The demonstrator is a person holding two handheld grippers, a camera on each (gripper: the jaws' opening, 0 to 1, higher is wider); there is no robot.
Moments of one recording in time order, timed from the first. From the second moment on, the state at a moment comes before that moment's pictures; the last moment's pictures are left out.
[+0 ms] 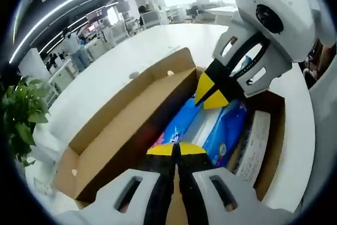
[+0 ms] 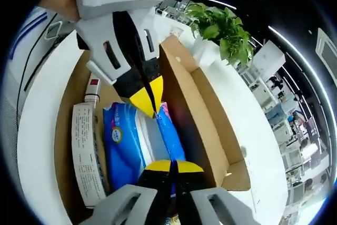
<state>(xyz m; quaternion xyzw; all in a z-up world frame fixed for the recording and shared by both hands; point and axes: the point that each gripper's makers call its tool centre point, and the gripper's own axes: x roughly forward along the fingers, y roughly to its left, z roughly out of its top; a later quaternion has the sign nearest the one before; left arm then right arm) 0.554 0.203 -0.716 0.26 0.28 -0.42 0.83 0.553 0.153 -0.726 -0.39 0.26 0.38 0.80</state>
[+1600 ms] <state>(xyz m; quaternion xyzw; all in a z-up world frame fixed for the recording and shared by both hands) 0.558 0.189 -0.591 0.25 0.19 -0.38 0.87 0.562 0.141 -0.600 -0.35 0.18 0.36 0.85</state>
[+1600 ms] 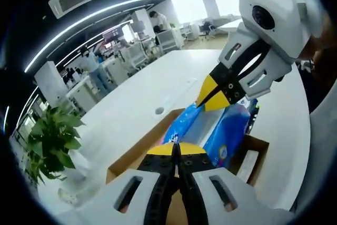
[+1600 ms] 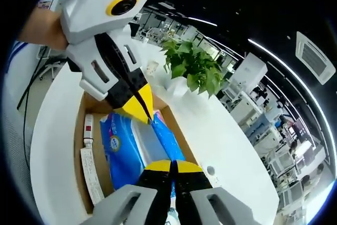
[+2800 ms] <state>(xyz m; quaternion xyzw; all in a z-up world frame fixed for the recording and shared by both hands) 0.539 0.102 -0.583 0.26 0.19 -0.44 0.84 0.537 0.053 -0.593 -0.35 0.19 0.31 0.87</state>
